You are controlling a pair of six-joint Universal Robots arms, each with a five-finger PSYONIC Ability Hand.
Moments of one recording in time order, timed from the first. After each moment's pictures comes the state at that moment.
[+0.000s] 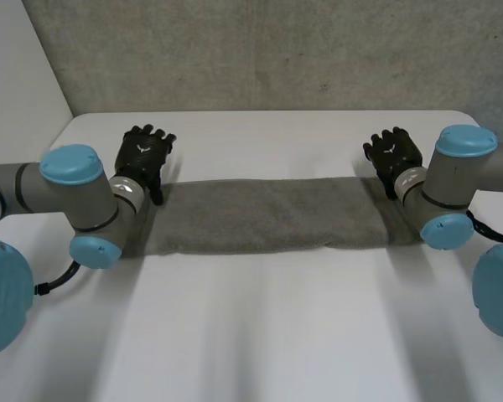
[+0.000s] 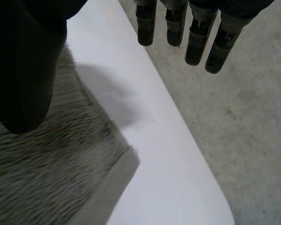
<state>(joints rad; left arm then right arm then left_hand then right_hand) 4.40 -2.53 -0.99 3.46 -1.49 3.57 1.82 -0.40 0.56 0.01 1.44 2.38 0.26 0.25 0.24 0.26 0.22 0.24 0.25 0.25 0.26 0.06</state>
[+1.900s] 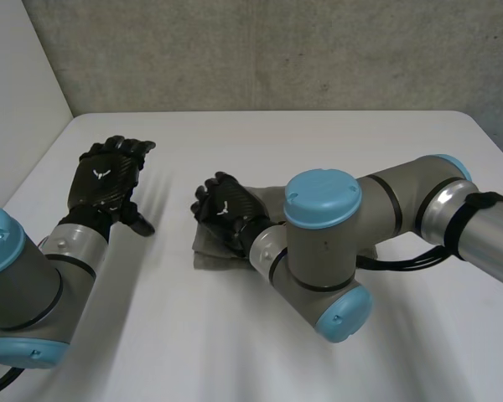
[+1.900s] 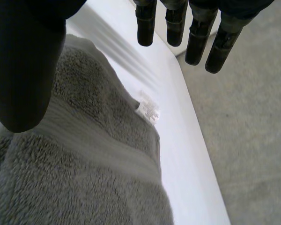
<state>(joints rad) 4.40 -1.86 -1.90 3.78 -1.50 3.28 2.35 -0.74 1.01 -0.05 1.40 2.32 0.25 0.25 0.24 0.26 0.21 0.24 0.25 0.25 0.26 0.06</state>
